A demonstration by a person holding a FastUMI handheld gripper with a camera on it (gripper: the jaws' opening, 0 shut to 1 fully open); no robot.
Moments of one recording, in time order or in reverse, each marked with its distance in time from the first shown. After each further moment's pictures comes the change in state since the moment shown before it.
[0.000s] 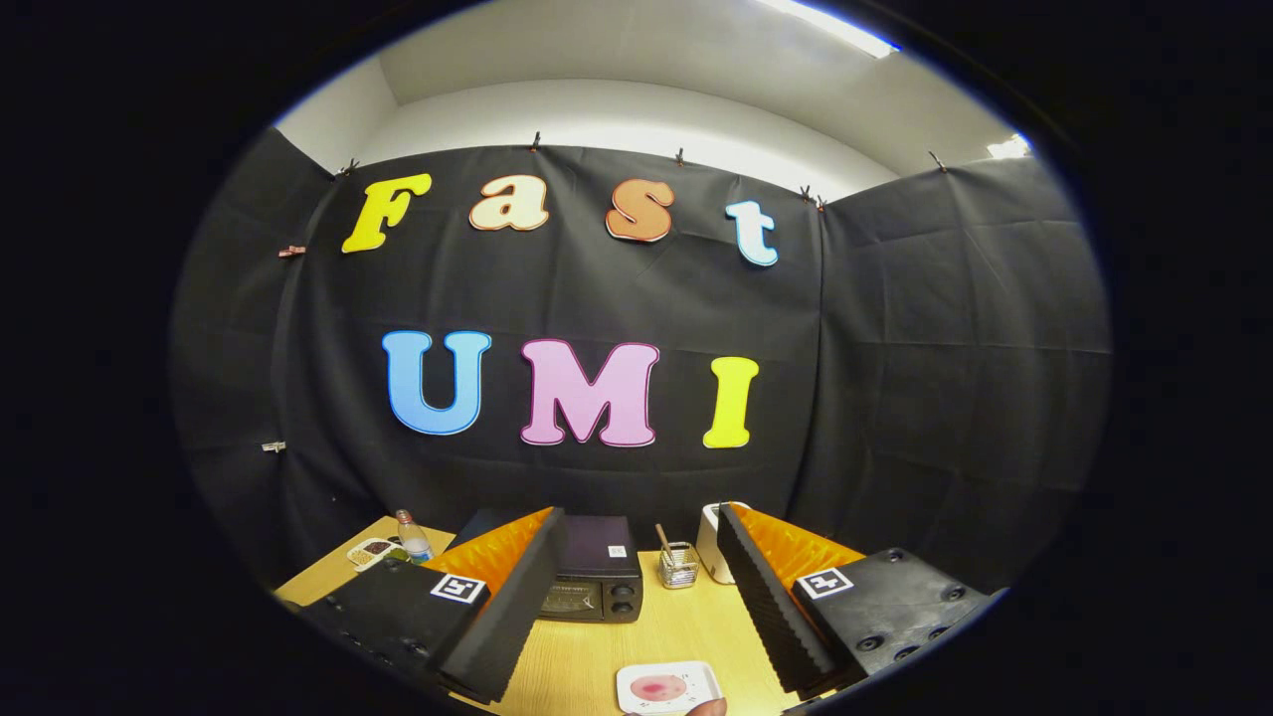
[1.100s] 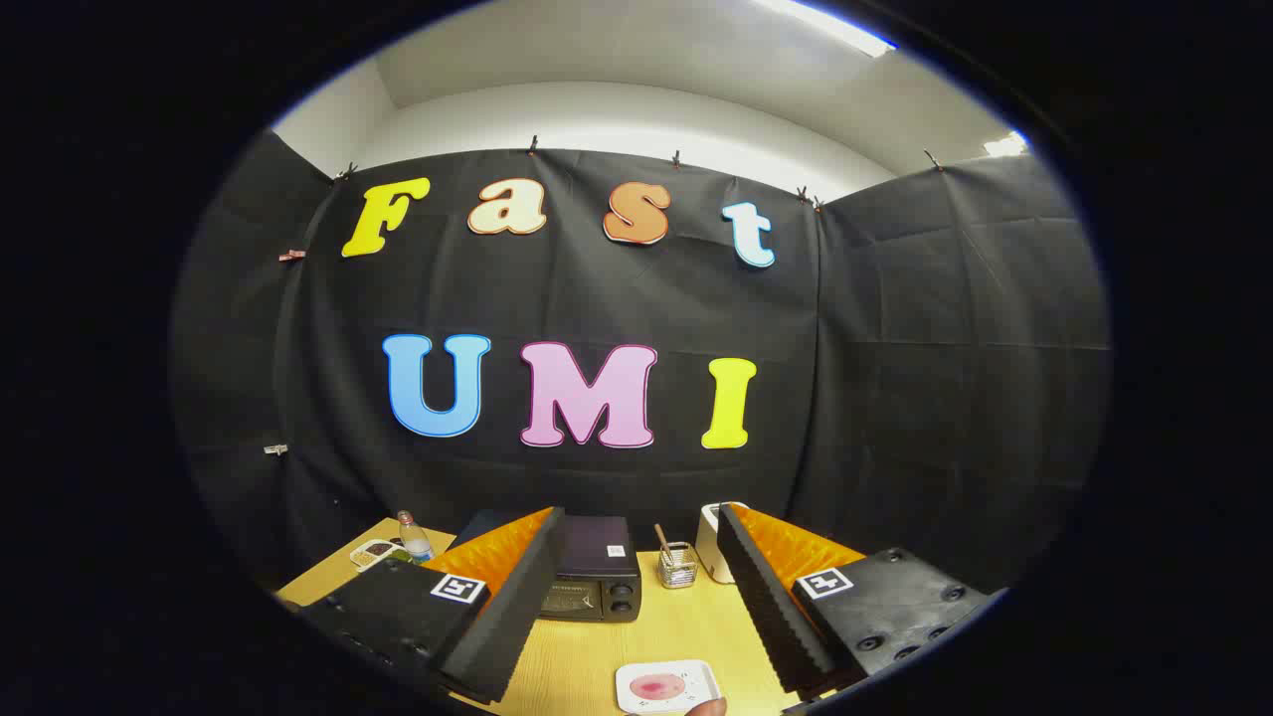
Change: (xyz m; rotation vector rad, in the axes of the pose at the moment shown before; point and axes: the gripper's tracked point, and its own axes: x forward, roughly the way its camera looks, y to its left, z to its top) arm -0.007 -0.008 0.003 0.001 -0.013 -0.003
